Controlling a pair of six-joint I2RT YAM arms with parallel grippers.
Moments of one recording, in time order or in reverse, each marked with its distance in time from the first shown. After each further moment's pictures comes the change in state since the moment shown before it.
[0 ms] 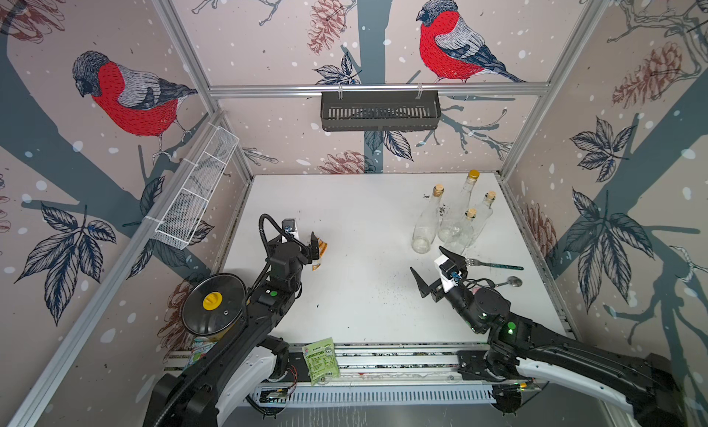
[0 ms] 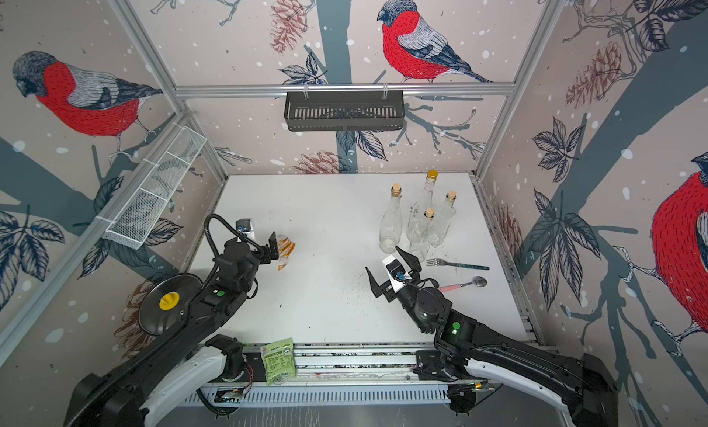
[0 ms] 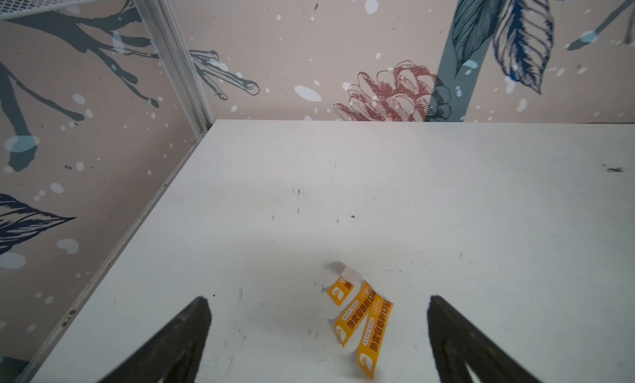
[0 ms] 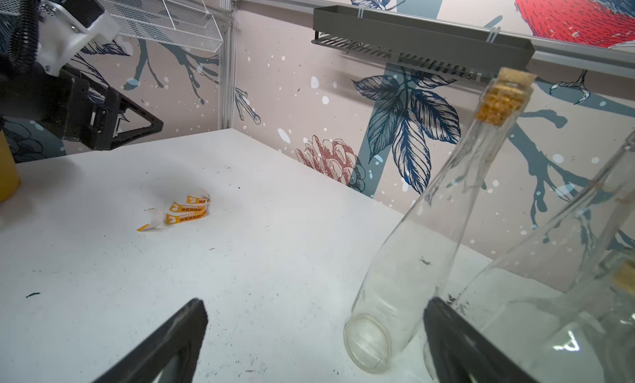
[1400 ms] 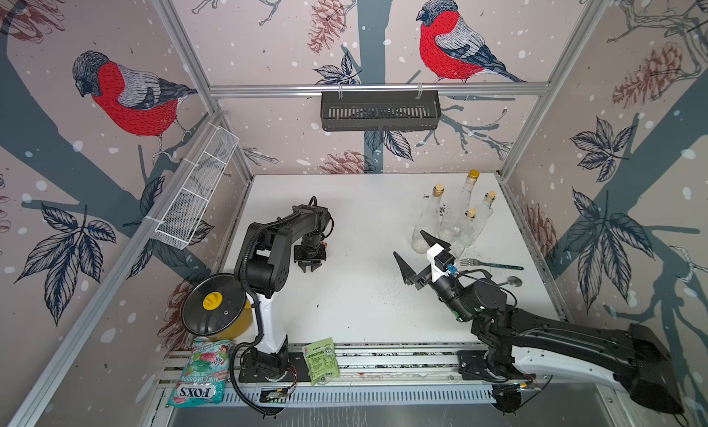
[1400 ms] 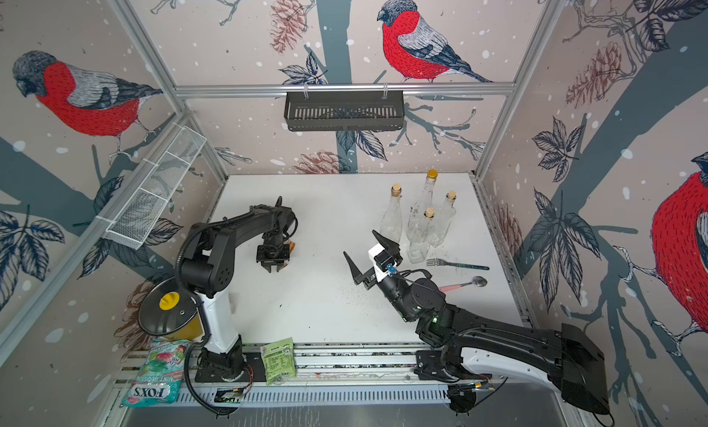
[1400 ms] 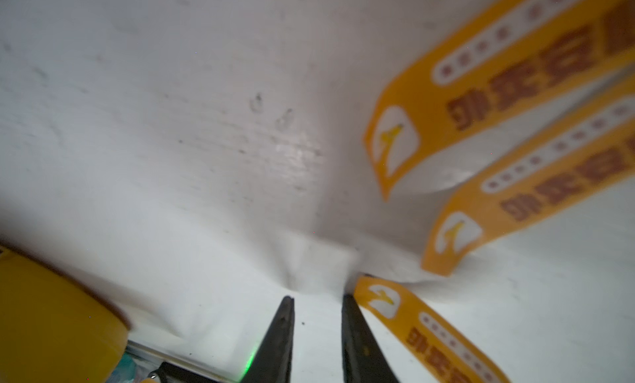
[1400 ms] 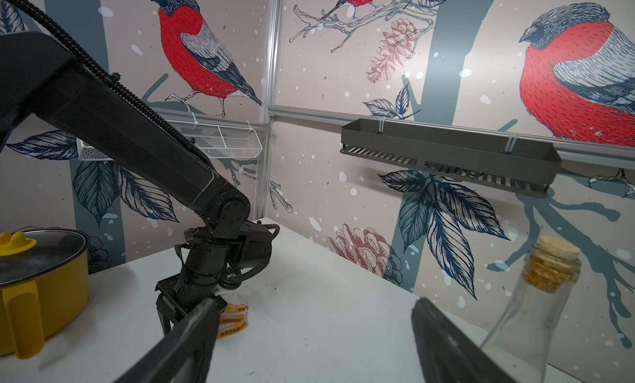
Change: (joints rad) left arm 0.077 1.073 0.906 -1.326 0.292 -0.362; right arm 0.088 0.279 0.180 0.383 -0.064 -0.056
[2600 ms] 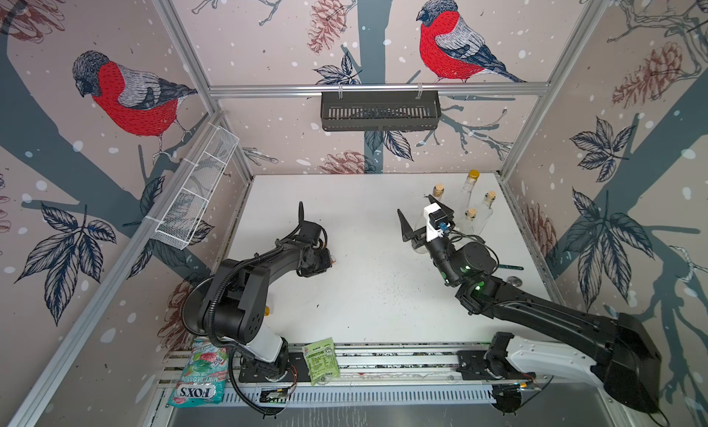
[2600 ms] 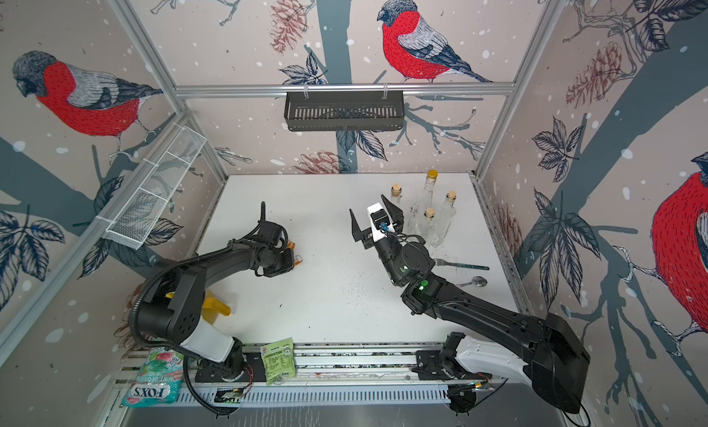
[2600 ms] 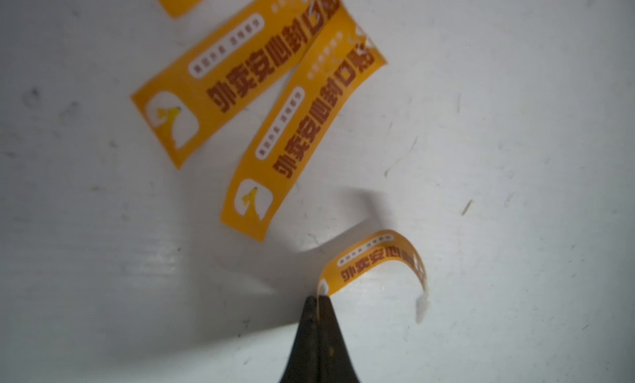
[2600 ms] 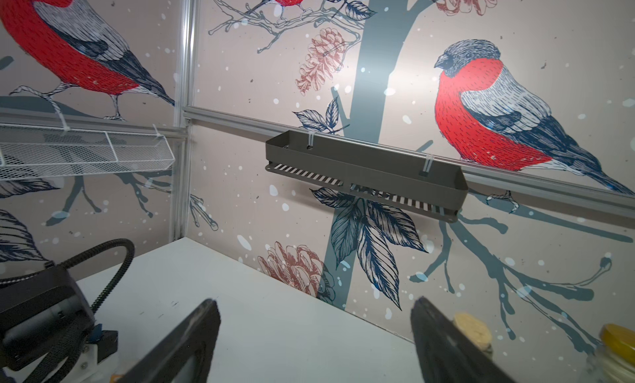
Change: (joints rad) left arm -0.004 -0.402 -0.510 0.690 0.338 -0.044; right arm -0.221 0.227 0.242 0.011 -0.004 -0.057
